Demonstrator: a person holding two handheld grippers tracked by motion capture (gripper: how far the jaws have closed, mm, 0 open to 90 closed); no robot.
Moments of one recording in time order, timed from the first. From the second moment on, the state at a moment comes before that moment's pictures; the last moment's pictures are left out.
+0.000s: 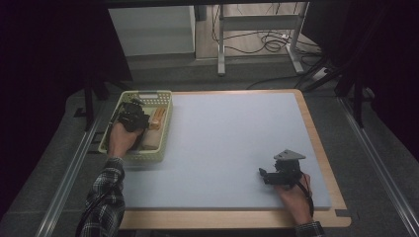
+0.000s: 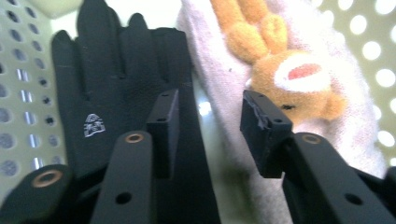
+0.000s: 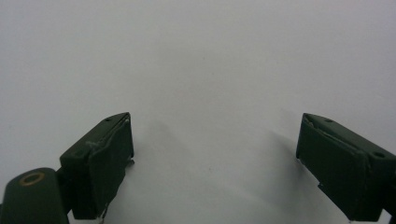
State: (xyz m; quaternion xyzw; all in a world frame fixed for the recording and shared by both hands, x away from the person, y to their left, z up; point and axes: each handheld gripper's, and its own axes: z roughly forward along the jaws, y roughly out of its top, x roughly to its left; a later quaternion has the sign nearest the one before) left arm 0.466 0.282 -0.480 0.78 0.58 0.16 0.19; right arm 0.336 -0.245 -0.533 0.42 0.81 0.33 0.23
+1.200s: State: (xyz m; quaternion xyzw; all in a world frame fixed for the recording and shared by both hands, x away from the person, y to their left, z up) left arm 0.427 0.311 -0.451 0.75 0.57 0.17 0.31; right arm 0.335 -0.245 -0.533 0.42 0.81 0.33 0.23
